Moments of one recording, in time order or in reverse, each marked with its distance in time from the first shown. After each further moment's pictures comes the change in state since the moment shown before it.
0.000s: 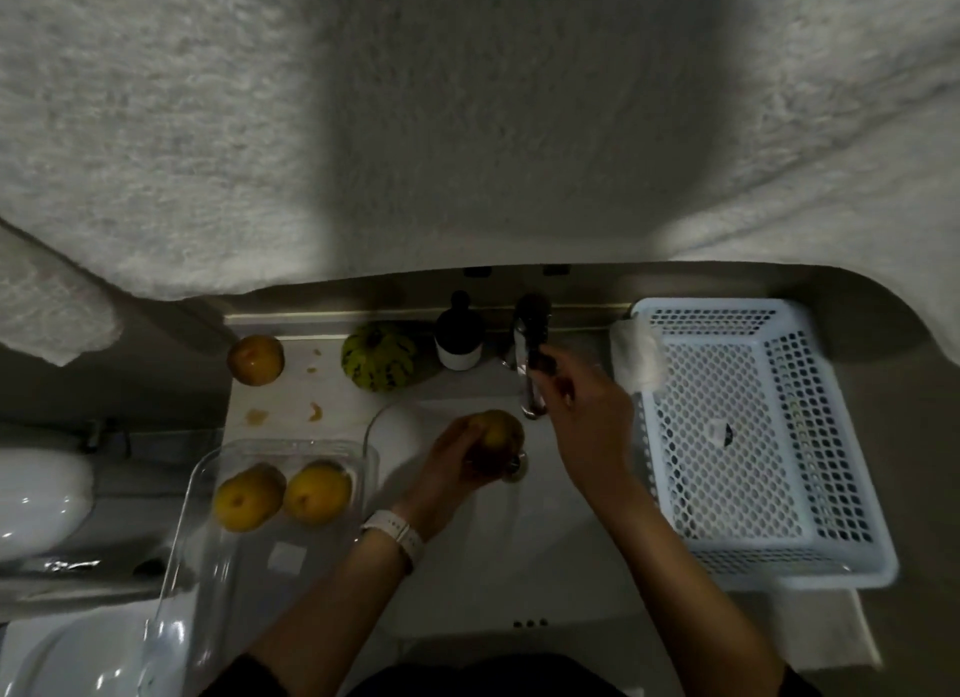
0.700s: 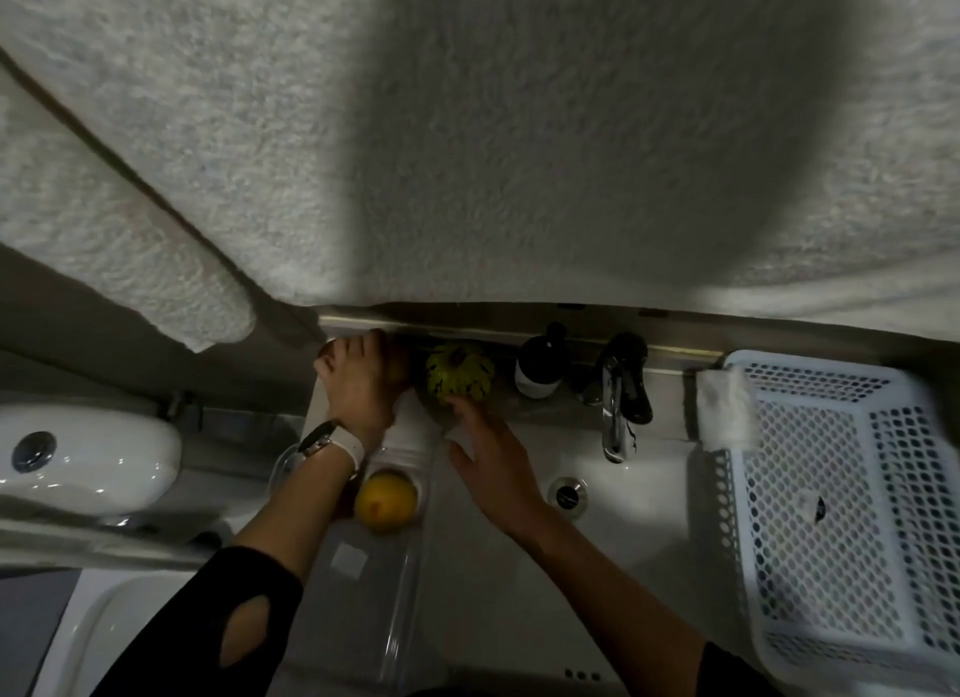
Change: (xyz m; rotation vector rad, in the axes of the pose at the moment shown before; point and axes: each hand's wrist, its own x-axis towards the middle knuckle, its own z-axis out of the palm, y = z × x) left_hand 0.035 0.126 -0.157 1.619 0.862 0.638; right_hand -0.034 -0.076 0.125 0.161 -0.678 0.002
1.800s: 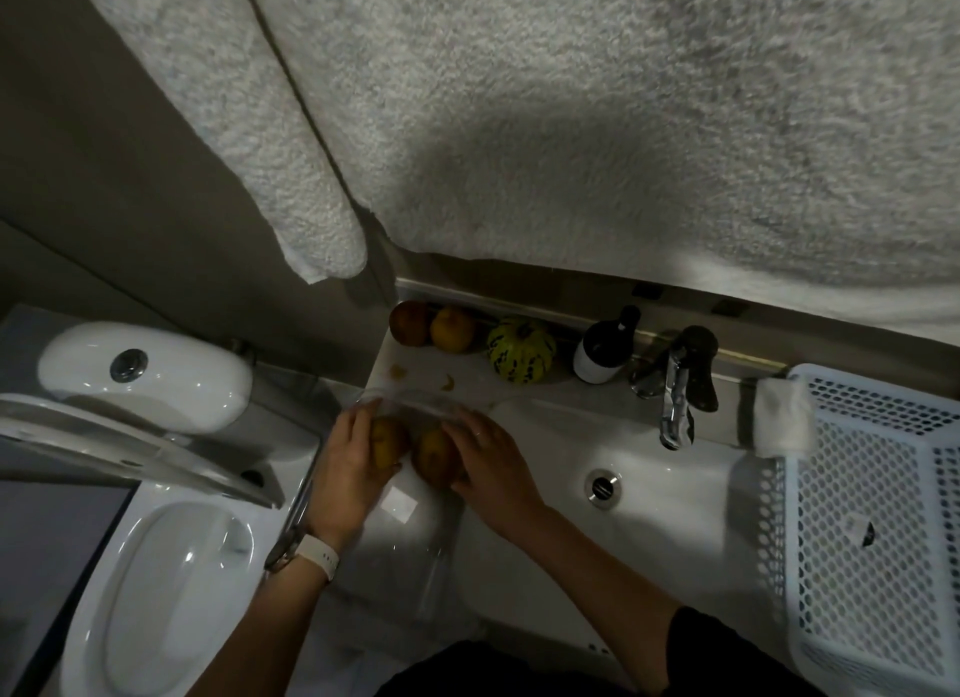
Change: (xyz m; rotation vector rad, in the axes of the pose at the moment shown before) left_hand -0.166 -0.062 -0.035 -0.454 -0.083 -0.110; right_hand -0.025 -0.003 0.071 -0.415 -0.260 -0.264
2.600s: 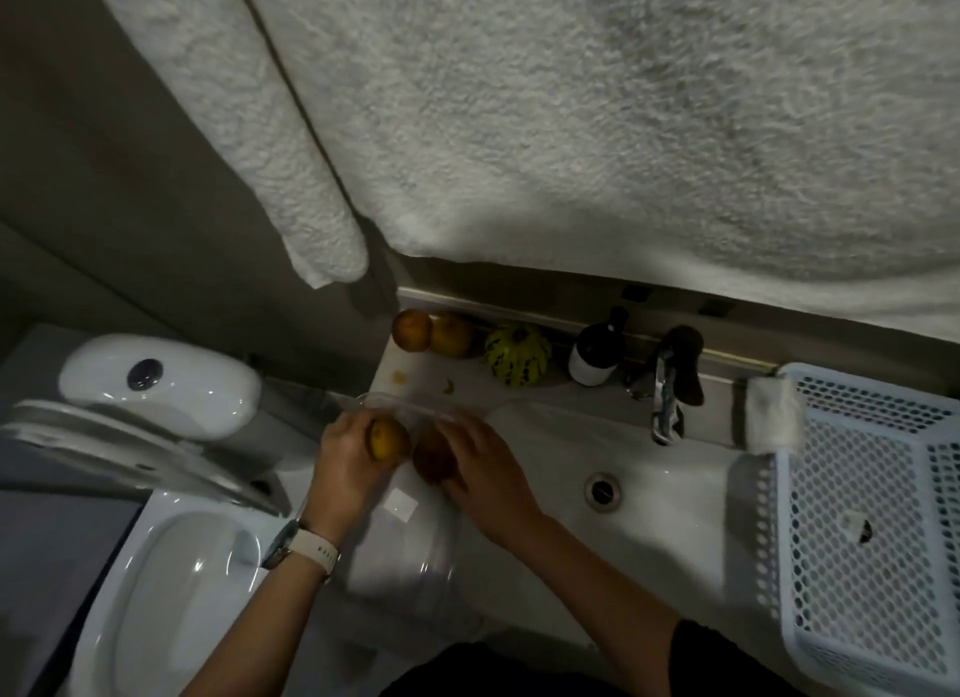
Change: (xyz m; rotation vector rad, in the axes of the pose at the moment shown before) left_hand 0.000 0.010 -0.015 -0.029 0.074 0.067; right_hand -0.016 -0.020 -0.019 0.152 0.065 -0.016
